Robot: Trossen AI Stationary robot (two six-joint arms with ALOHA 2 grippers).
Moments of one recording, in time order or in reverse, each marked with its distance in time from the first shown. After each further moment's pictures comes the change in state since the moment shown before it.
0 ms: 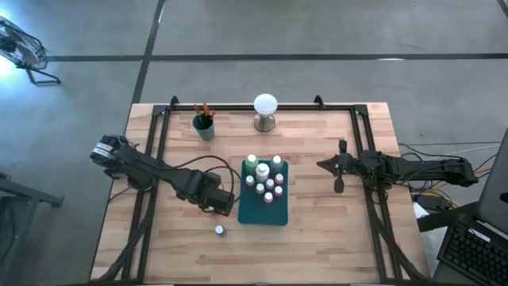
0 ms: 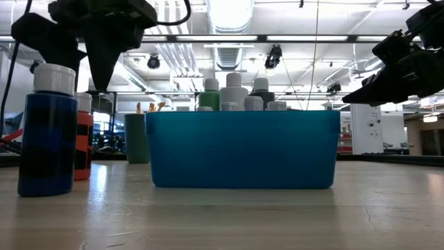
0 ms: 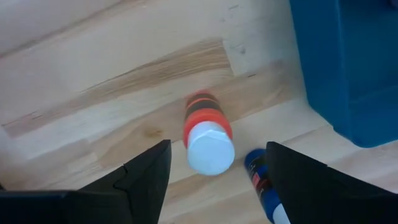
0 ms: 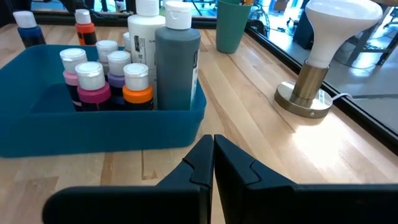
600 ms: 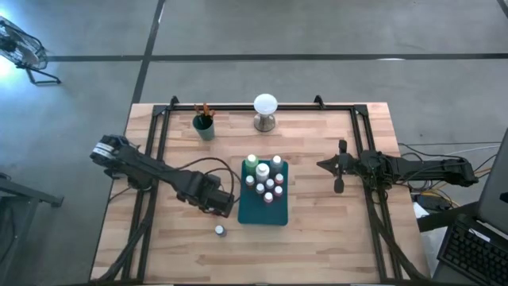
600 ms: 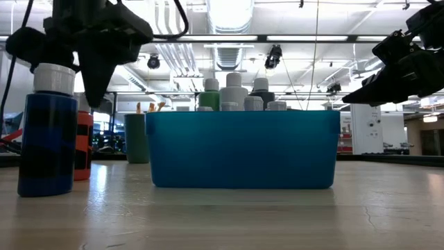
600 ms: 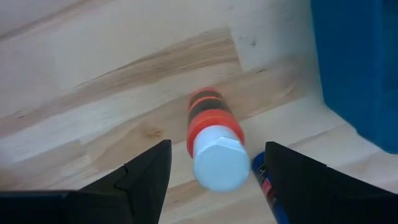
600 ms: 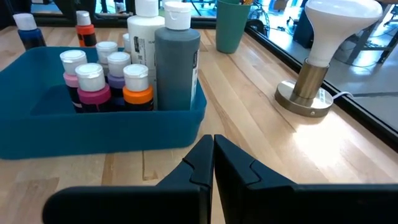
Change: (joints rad) left arm 0.000 0.001 -0.073 0.073 0.030 0.001; right arm 0.000 0.000 0.000 0.000 0.000 0.012
